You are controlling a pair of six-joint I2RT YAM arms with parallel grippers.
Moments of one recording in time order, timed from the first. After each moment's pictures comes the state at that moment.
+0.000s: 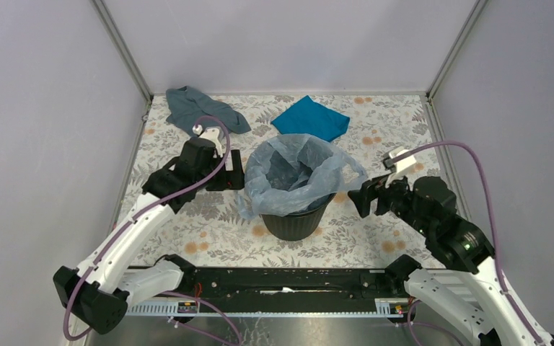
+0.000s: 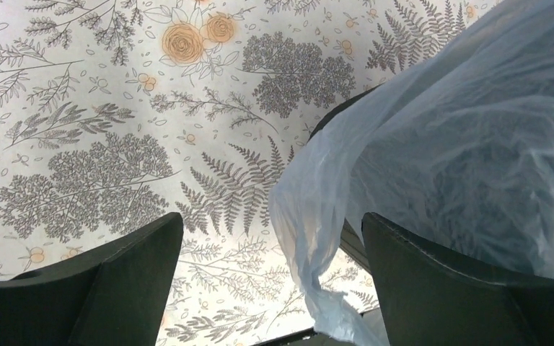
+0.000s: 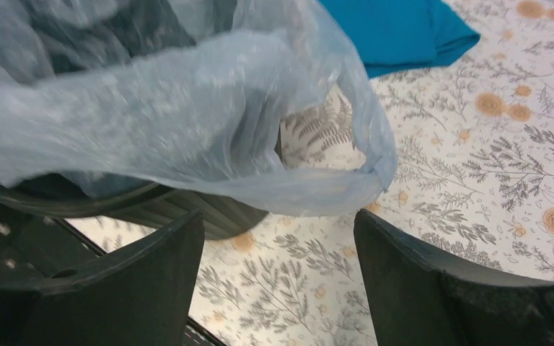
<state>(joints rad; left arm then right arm) -0.50 1.04 1.03 -0.74 -0.06 -0.46 0.61 0.58 0.96 -0.72 0.02 0.13</state>
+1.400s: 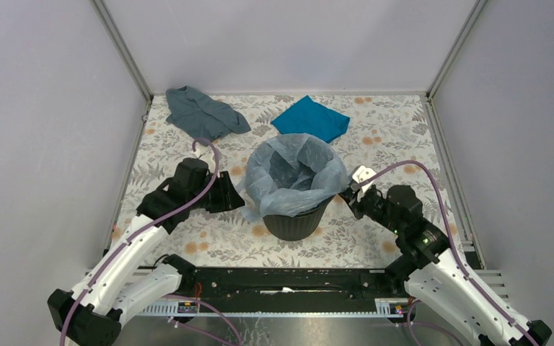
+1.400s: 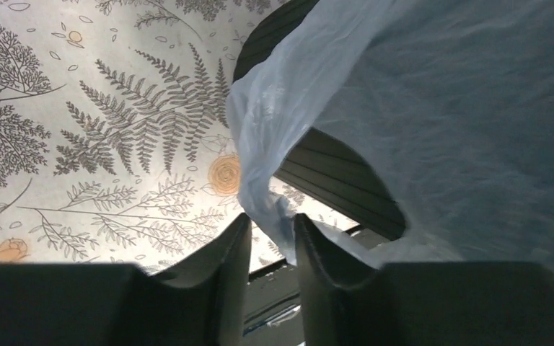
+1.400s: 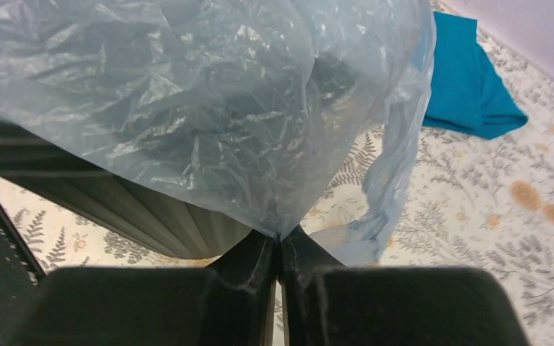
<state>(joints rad) -0.49 0.85 0.82 -0.73 0.21 -0.62 0.61 0.54 0.53 -0.26 -0.17 -0.20</state>
